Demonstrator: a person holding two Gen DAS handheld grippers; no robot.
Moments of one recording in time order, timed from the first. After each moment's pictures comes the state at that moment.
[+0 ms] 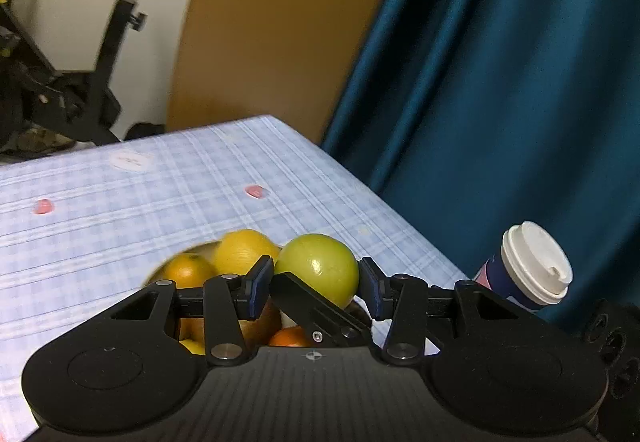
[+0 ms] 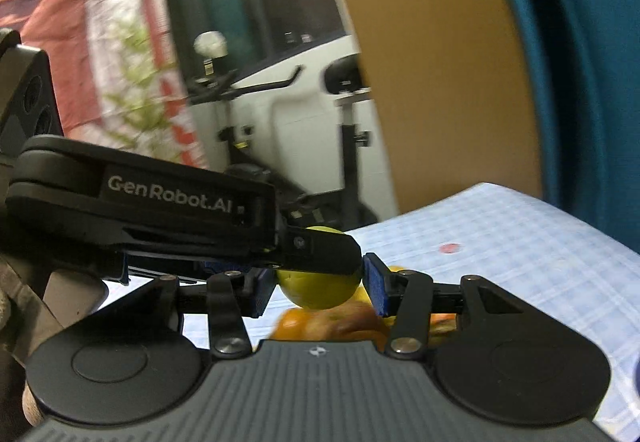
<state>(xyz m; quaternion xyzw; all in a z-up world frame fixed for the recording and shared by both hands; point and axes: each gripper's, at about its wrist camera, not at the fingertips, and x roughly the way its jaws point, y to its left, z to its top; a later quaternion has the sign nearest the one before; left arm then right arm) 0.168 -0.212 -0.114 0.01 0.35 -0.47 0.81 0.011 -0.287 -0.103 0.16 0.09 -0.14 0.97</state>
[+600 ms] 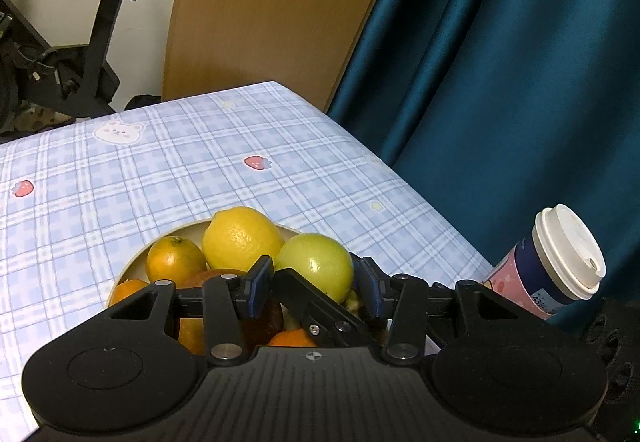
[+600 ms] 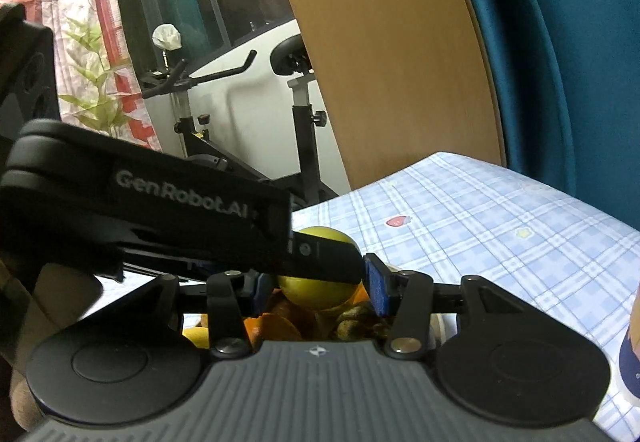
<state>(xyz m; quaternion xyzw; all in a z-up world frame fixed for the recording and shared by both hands) 0.176 -0.229 -0.134 0.03 0.38 -0.45 0.80 0.011 -0.314 -0.130 0.19 0.12 -0.17 0.96</state>
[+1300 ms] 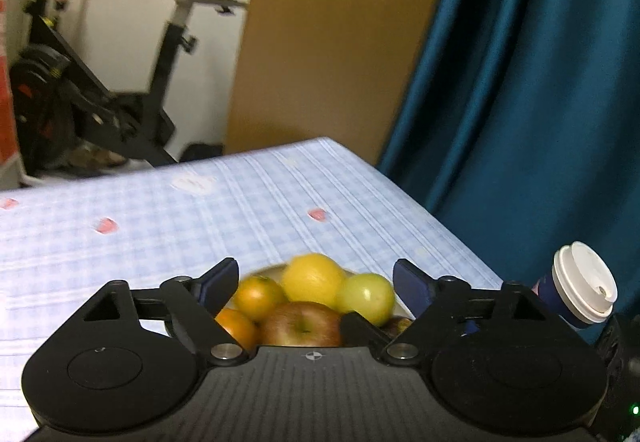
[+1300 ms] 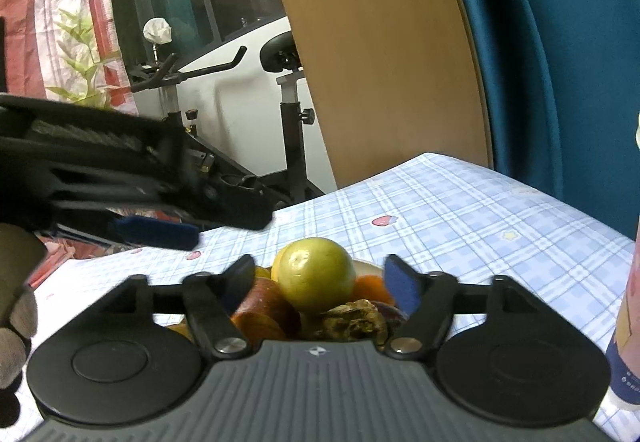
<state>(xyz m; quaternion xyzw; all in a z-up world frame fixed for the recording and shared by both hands) 0.170 -0.185 -0.098 0.02 0.31 -0.38 0.87 0.009 -0.310 -0.126 0.17 0.13 -0.18 0.96</state>
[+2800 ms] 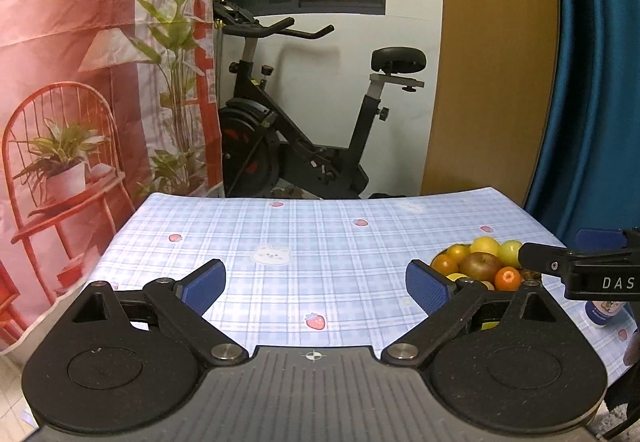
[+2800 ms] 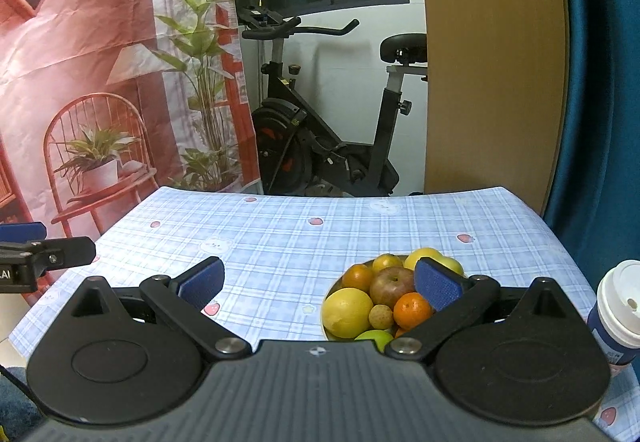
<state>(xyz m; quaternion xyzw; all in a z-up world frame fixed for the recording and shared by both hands) 0.020 -0.005 -0.018 0.04 0.24 -0.13 0.96 -0.034 -0.188 -0.007 0.06 0.22 -0.08 0.97</state>
